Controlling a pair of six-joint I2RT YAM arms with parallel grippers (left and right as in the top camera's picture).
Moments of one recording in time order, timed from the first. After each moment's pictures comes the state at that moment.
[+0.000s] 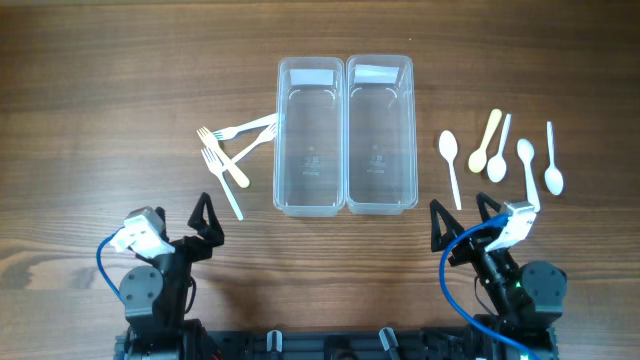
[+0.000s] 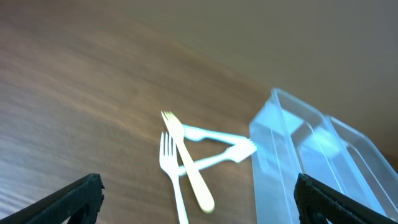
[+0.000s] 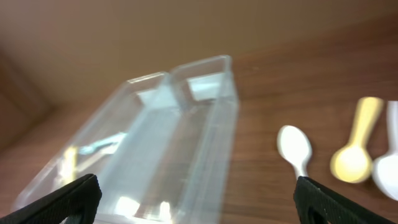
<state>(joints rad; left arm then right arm) 0.09 0.02 0.10 -0.33 0.08 -0.46 -0.06 0.02 0.13 -0.28 -0.39 0.33</state>
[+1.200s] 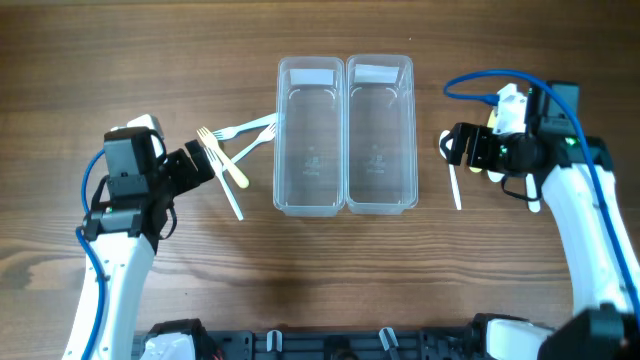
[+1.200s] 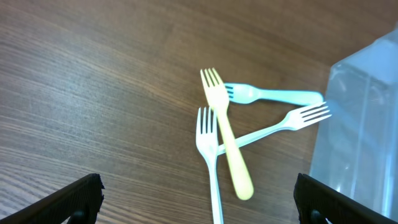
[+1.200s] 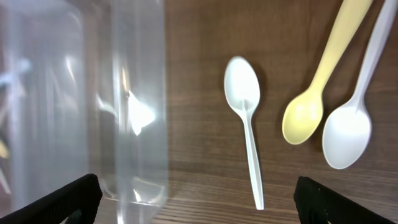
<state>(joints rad) 0.09 1.16 0.78 -0.51 0.03 -0.33 -0.11 1.43 1.08 -0.81 -0.30 0.06</state>
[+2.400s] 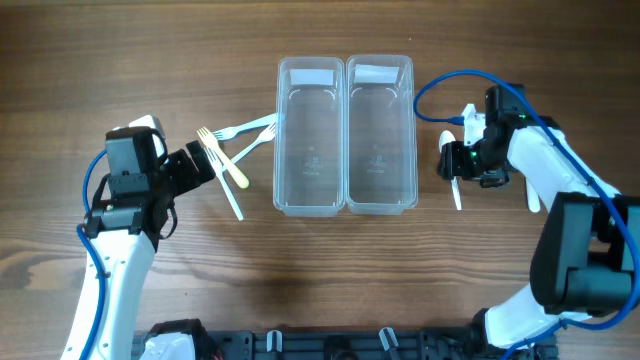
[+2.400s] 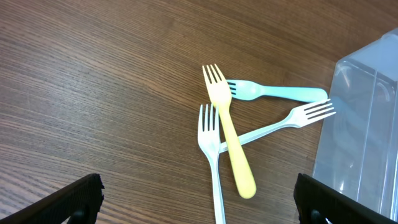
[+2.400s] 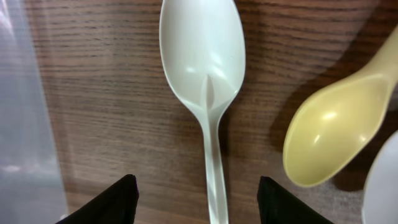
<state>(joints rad) 0.09 1.17 0.78 -0.51 0.03 -0.33 -0.07 1.79 1.08 -0.73 -0.16 -0.05</state>
